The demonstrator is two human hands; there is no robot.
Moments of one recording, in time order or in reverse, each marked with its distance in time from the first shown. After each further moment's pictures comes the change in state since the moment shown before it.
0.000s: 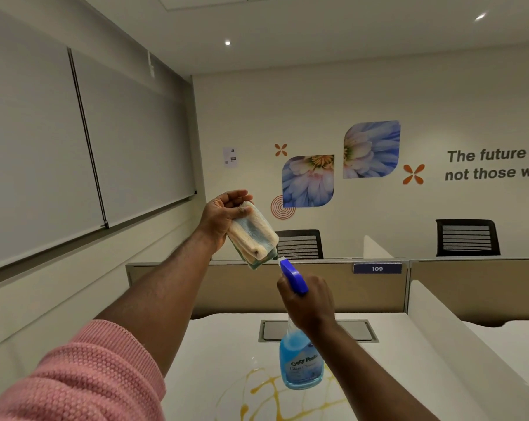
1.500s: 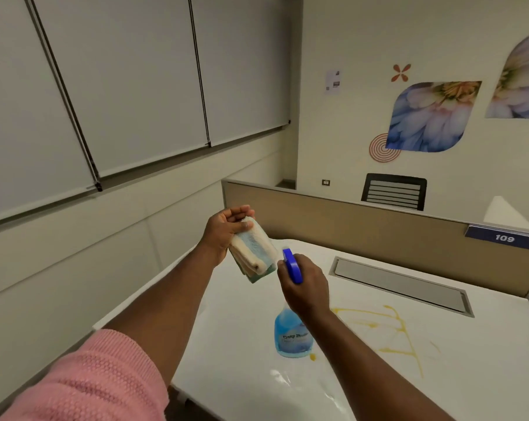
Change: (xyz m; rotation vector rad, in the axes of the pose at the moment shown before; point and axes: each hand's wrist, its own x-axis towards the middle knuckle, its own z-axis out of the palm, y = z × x) left_hand -0.183 -0.082 -0.162 0.182 0.458 -0.228; right_hand -0.102 0.001 0.150 0.175 -0.326 0.038
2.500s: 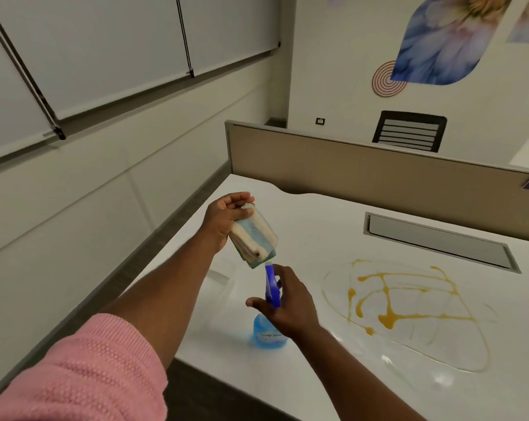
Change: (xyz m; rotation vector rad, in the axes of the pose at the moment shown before) left_hand 0.108 -0.115 -0.175 -0.047 -0.079 -0.227; right_hand -0.042 0.002 0.221 -0.129 -0.428 0.245
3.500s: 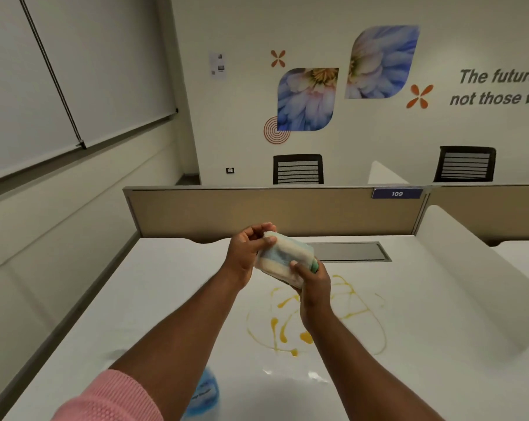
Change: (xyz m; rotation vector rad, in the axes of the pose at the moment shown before) left_hand -0.051 0.016 0.266 -0.136 -0.379 -0.036; right_hand -0.017 0.066 -0.197 1.188 0.738 0.261
